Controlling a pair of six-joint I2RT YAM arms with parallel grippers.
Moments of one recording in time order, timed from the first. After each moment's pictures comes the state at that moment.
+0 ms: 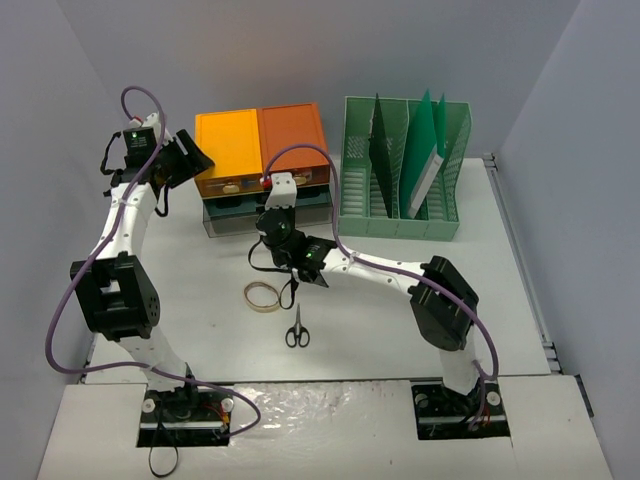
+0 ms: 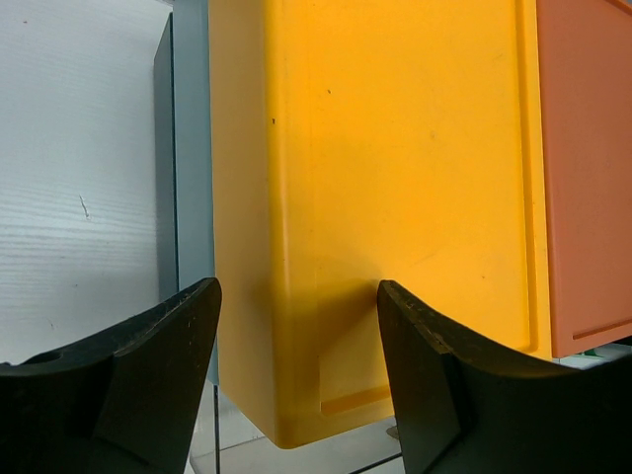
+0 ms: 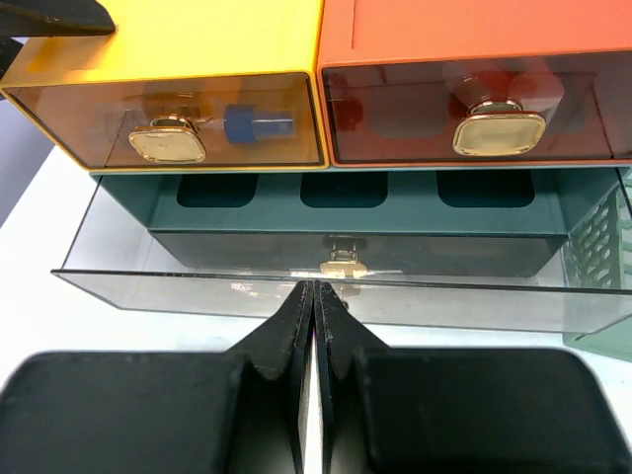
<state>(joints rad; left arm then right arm) 0.12 1.76 1.61 -0.42 0.36 -0.44 1.02 1.94 1.49 0.18 0.73 0.33</state>
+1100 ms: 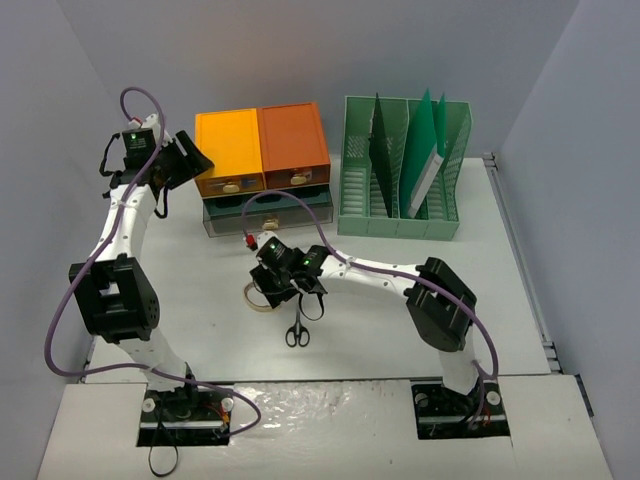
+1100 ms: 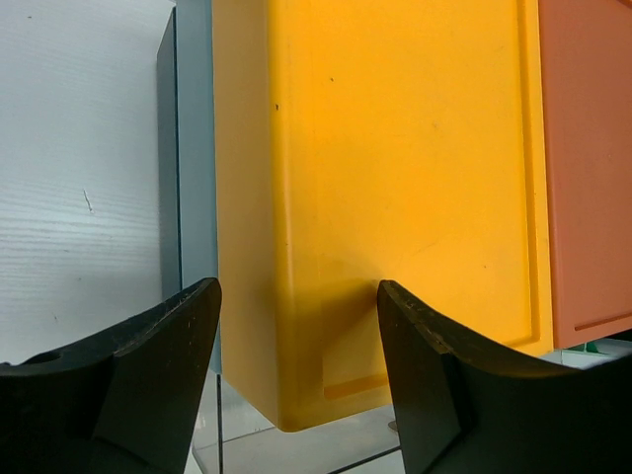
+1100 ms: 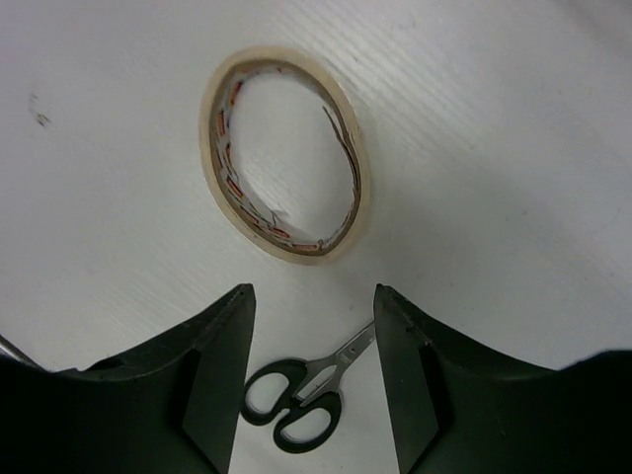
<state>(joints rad) 0.13 1.74 1.59 -0.41 0.36 -0.43 1.04 1.94 1.45 -0.46 0.07 0.33</state>
